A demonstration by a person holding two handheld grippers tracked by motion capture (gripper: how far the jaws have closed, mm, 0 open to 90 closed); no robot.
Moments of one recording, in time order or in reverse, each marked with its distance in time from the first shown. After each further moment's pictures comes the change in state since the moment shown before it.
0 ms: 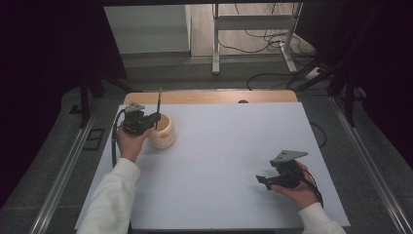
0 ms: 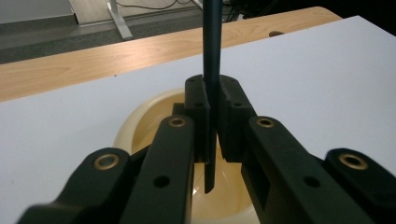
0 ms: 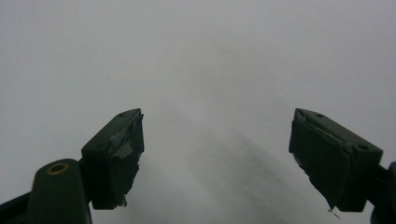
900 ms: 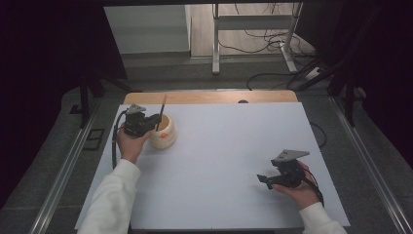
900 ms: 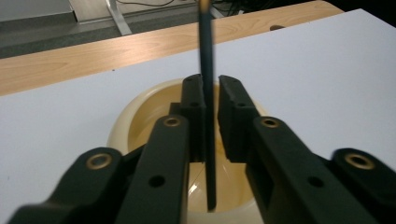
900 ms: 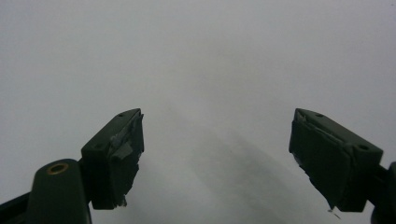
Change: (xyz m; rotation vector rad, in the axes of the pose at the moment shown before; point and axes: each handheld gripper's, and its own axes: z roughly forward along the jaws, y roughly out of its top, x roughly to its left) left arm -0.001 -0.004 0.003 0.007 -0.003 0.015; right arm -0.003 0.000 -0.002 -0.006 -0.007 0.009
